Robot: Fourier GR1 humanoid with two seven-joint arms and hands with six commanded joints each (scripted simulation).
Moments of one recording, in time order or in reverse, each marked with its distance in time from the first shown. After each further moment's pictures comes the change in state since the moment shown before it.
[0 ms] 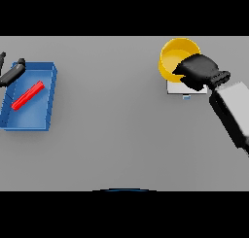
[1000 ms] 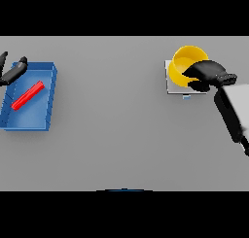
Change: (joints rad) left arm -0.017 -0.006 -0.002 -0.007 0.005 -0.005 0.027; right arm -0.049 0.050 -0.073 0.328 -0.033 -0.041 -0.059
